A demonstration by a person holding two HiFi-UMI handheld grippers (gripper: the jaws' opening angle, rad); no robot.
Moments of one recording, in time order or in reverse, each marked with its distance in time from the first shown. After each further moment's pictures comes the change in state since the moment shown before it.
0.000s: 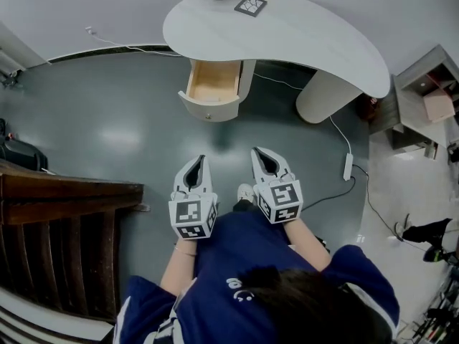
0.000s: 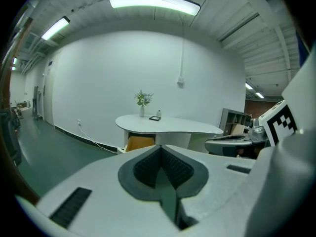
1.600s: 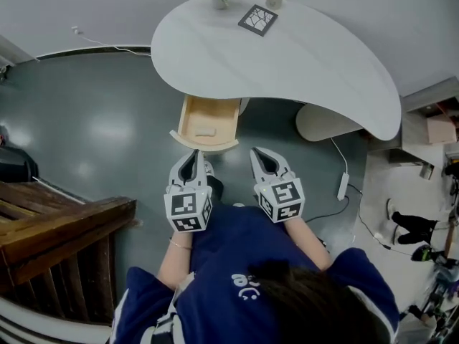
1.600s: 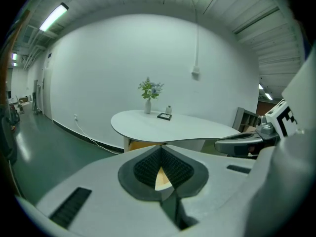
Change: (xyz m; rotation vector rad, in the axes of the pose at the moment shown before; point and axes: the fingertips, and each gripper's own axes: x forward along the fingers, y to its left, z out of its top) left arm 0.201 0.077 0.042 -0.057 0.067 0.036; right arm 0.172 -0.102 0.042 0.000 0.112 0.051
